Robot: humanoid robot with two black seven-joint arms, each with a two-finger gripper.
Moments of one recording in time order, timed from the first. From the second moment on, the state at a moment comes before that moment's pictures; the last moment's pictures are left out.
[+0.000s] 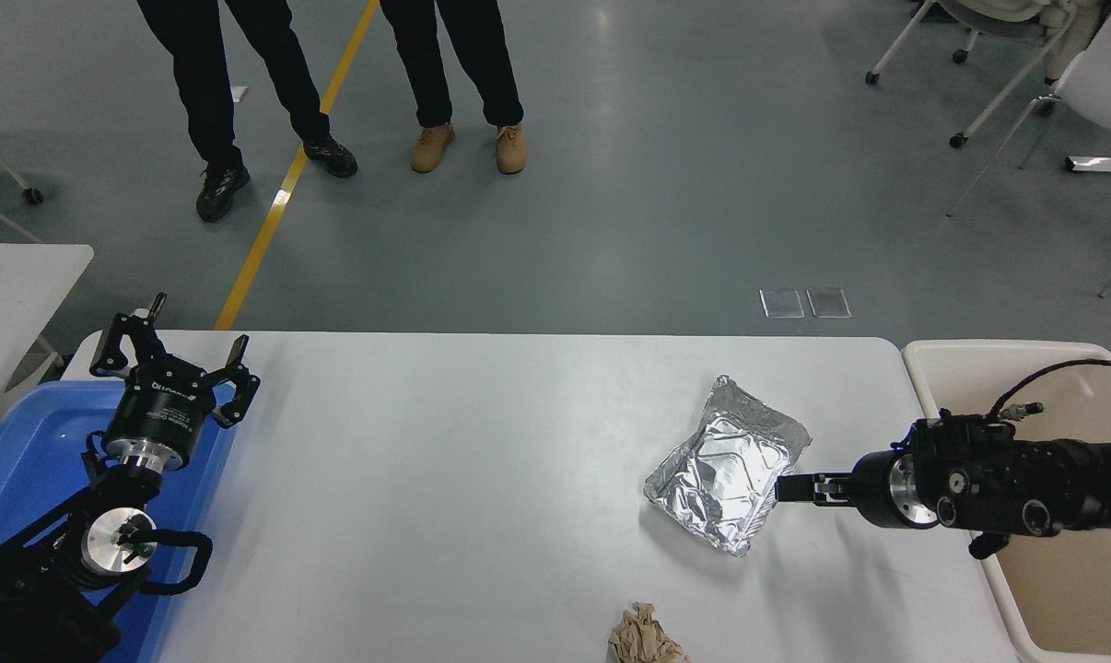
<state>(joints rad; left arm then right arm) -0.42 0.43 -0.90 -0.65 0.00 -0.49 -0.57 1.27 -0.43 -0.84 1.05 -0.63 -0.05 0.17</state>
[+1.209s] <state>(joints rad) -0.42 0.43 -0.90 -0.65 0.00 -0.49 -0.57 1.23 -0.35 -0.86 1.03 -0.48 -0.12 0.12</state>
